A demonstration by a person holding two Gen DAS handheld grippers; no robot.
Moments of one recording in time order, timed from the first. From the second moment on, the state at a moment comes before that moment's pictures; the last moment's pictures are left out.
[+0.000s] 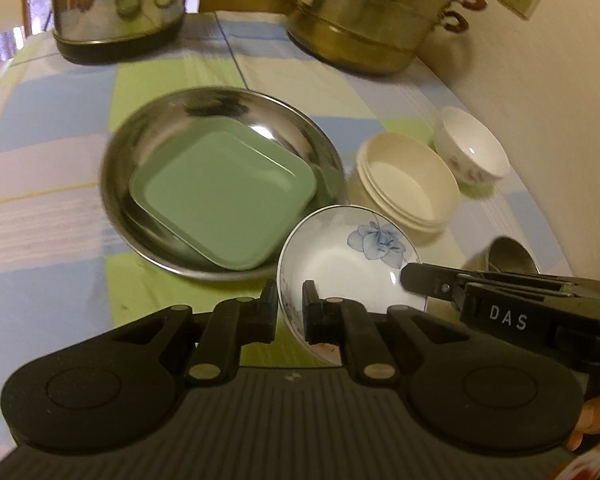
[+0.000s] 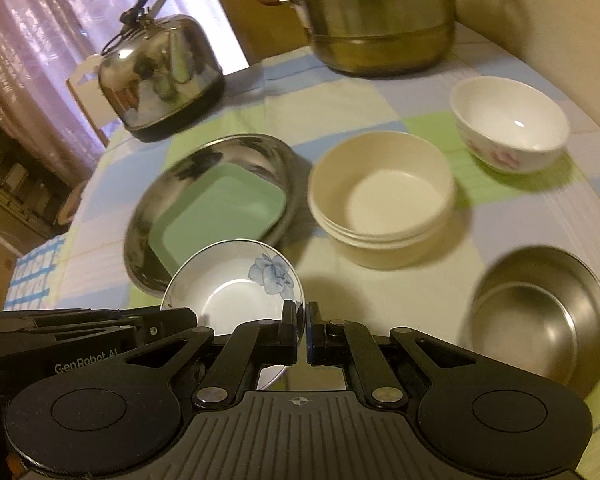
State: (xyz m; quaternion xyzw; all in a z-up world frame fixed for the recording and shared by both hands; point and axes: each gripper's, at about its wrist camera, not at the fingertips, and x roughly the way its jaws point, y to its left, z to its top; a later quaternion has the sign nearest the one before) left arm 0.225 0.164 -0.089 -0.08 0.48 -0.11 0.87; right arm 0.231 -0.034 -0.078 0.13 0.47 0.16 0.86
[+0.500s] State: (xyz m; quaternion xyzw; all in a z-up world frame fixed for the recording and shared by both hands) left arm 0.277 0.206 -0.090 -0.08 0.47 -0.07 0.88; right arm 0.292 0.015 -0.077 0.11 0.46 0.19 0.86
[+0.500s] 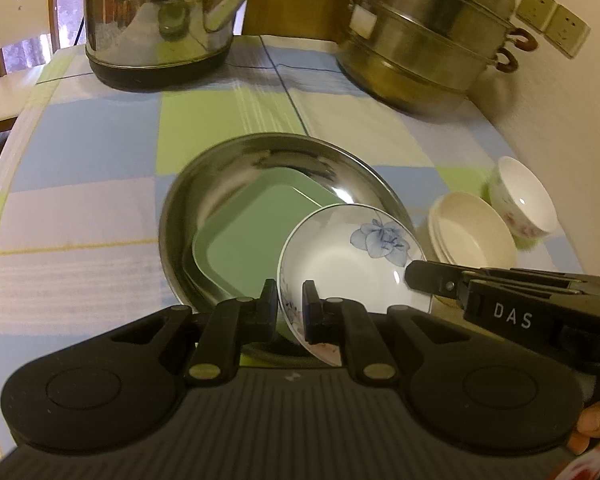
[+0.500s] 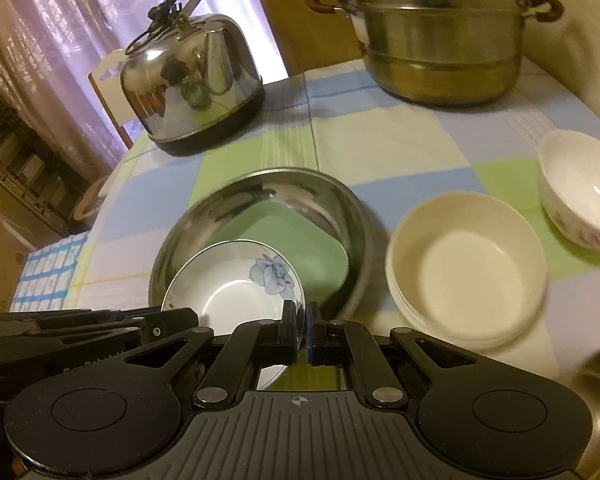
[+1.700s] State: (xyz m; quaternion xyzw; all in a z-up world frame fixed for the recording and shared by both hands) left arm 0.335 0.215 -0.127 -0.07 0.50 -0.05 0.86; right arm 0.346 0.040 -0.115 0.10 0.49 0.17 0.85
